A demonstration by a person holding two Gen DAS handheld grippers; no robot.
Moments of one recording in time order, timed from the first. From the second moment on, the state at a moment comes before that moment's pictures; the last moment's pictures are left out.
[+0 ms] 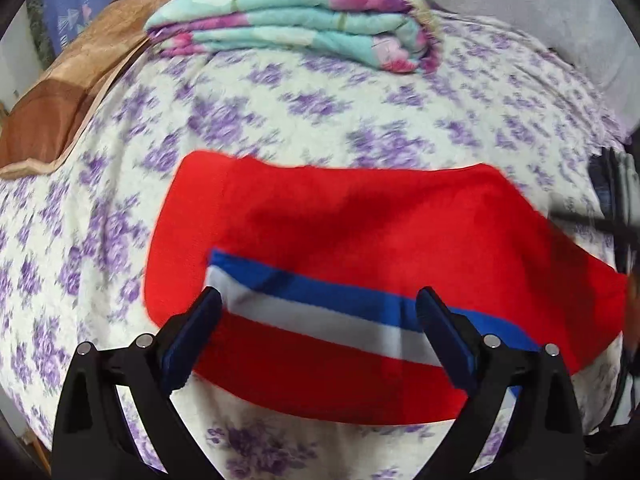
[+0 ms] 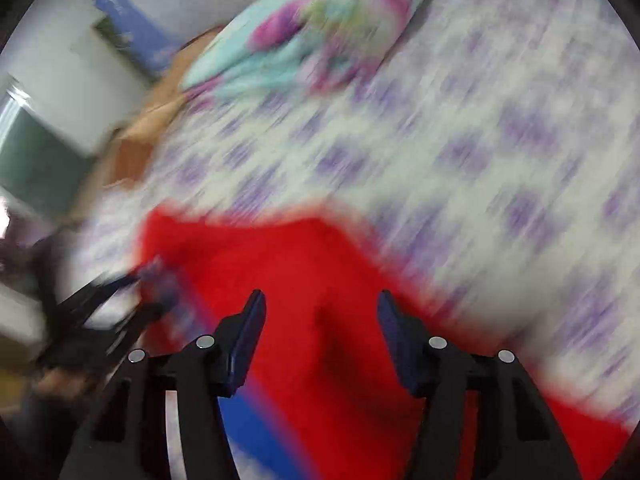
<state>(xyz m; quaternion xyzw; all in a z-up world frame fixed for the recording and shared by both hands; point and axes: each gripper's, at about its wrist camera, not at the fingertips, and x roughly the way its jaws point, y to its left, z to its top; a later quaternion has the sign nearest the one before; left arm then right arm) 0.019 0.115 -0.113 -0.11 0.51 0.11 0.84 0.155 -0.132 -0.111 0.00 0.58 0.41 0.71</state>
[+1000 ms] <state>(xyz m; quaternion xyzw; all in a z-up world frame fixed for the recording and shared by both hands) 0.024 0.086 -0.118 -0.05 0.54 0.12 0.83 0.063 -0.452 -0.088 0.08 0.54 0.05 0.84</state>
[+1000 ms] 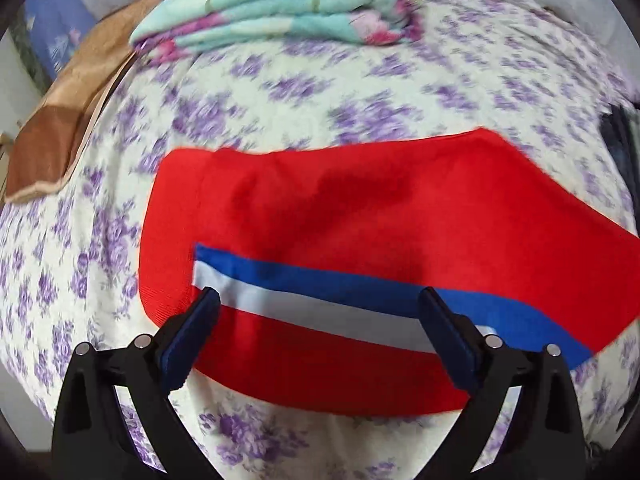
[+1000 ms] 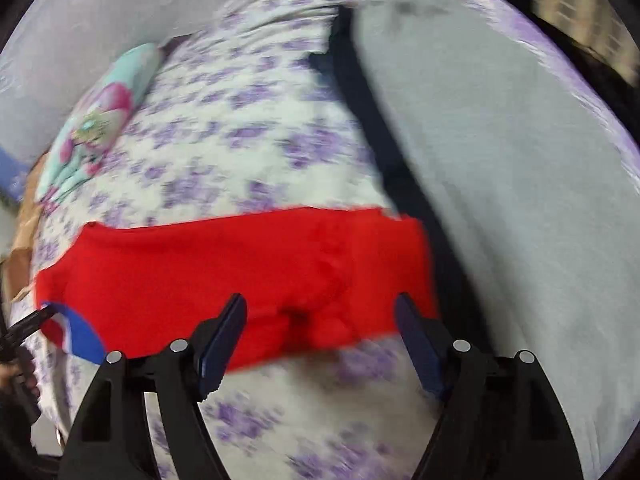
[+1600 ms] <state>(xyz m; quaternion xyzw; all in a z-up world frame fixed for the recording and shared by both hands) 0.005 0.076 -0.138 -0.11 0.55 0.11 0.82 0.094 -0.422 -0.091 0.23 0.52 0.08 0.82</state>
